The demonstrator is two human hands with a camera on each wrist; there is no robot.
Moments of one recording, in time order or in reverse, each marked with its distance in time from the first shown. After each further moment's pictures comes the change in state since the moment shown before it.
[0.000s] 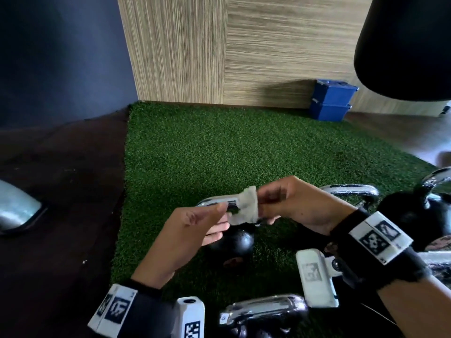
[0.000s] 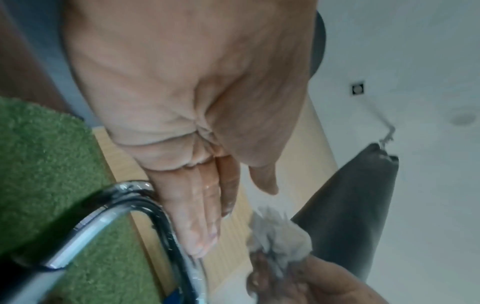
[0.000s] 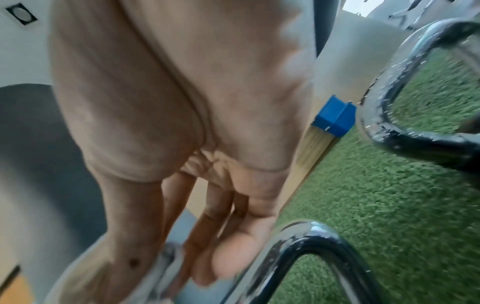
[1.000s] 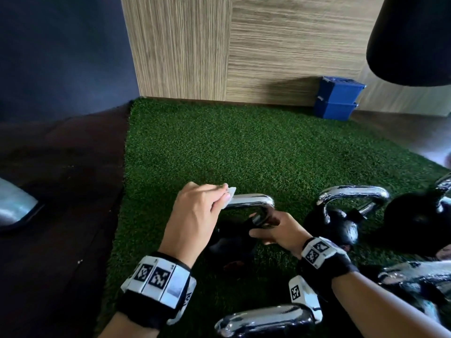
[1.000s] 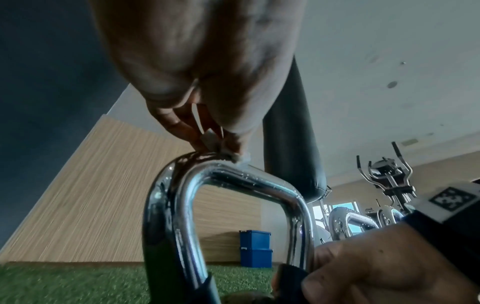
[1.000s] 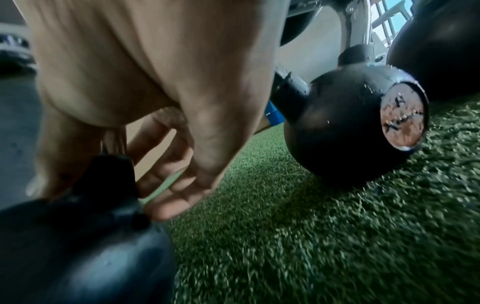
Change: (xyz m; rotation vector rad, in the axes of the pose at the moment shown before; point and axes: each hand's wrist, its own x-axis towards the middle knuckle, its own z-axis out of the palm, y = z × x) left_hand 0.048 -0.010 0.008 0.989 0.394 0.646; right_hand 0.053 0.153 0.013 0.161 0.352 0.241
